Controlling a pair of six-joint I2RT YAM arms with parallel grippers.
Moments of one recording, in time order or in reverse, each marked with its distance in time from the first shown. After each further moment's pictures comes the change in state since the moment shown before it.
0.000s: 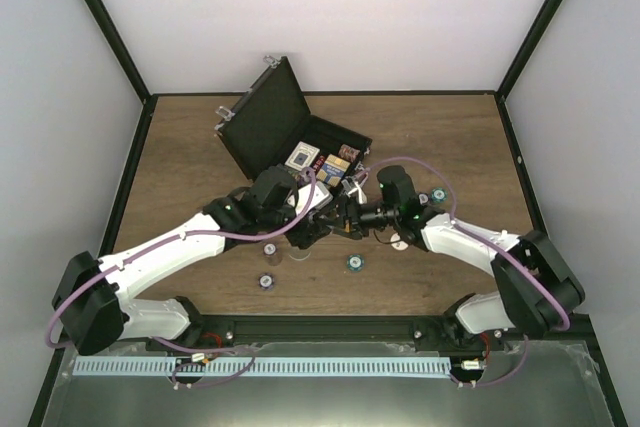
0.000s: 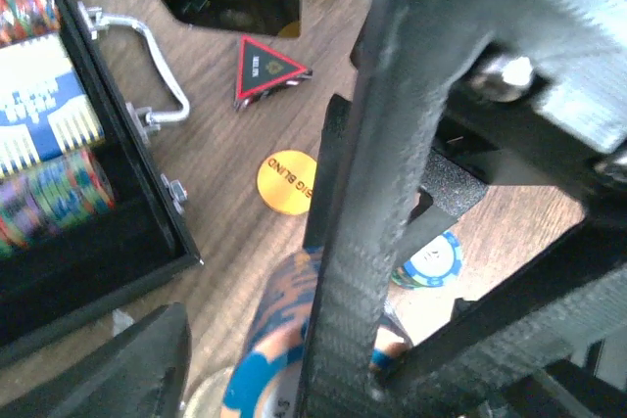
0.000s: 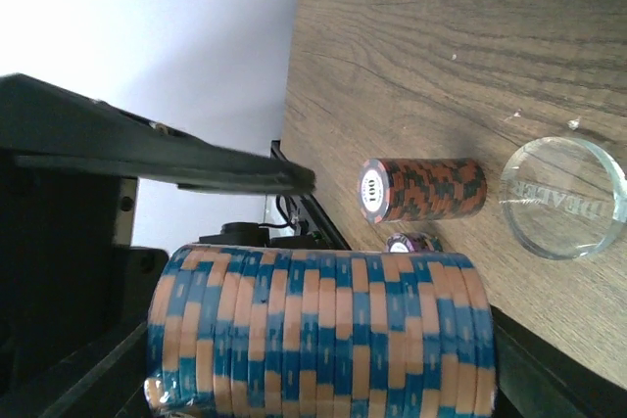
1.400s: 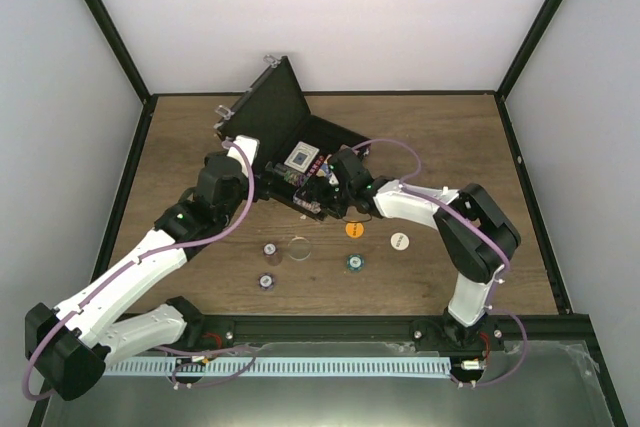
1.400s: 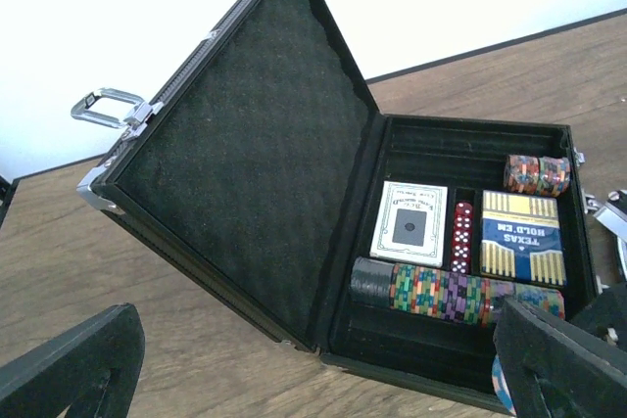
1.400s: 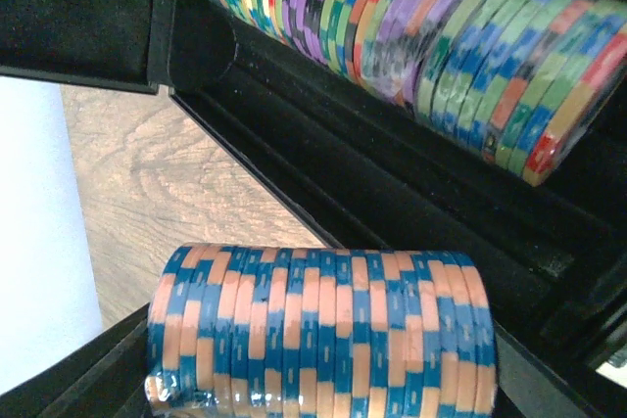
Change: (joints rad) left arm 0.193 -0.260 -0.067 0.150 -0.677 -0.091; right arm 0.106 0.399 0.410 -0.297 0.562 0.023
